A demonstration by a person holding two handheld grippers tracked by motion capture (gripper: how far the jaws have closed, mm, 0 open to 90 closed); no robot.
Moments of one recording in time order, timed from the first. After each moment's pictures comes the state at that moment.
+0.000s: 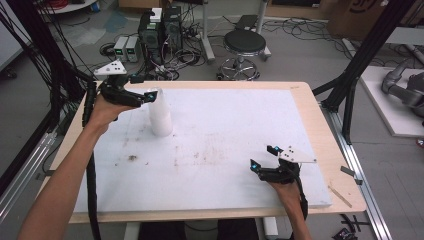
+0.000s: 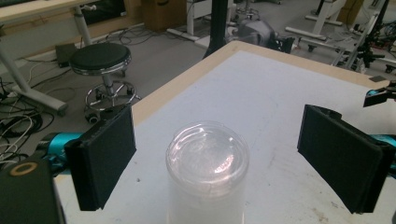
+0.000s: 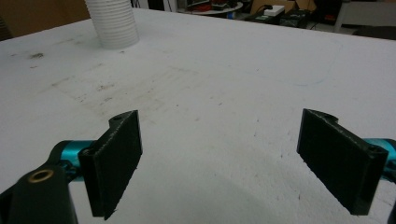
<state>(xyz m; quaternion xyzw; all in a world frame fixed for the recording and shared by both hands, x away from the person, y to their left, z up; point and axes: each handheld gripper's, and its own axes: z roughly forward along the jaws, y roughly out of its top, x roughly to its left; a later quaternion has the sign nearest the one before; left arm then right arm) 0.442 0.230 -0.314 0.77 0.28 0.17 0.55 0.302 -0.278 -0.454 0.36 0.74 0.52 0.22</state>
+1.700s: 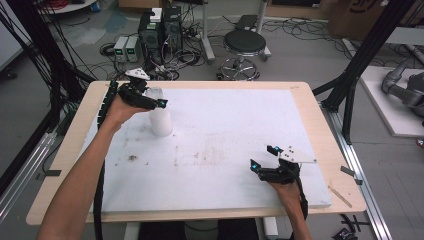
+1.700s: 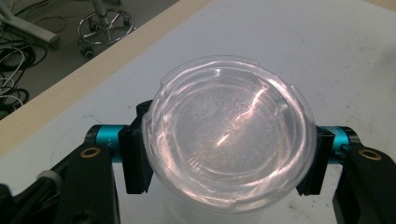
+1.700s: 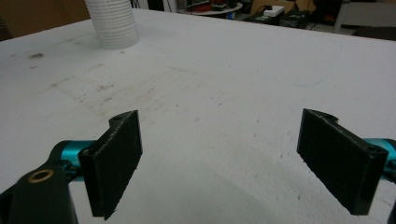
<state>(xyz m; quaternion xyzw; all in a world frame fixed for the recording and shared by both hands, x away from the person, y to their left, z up) 0.467 0.201 -0.340 0.83 0.31 0.14 0.44 0.302 -0.278 -0.454 0.36 0.74 0.52 0.22</state>
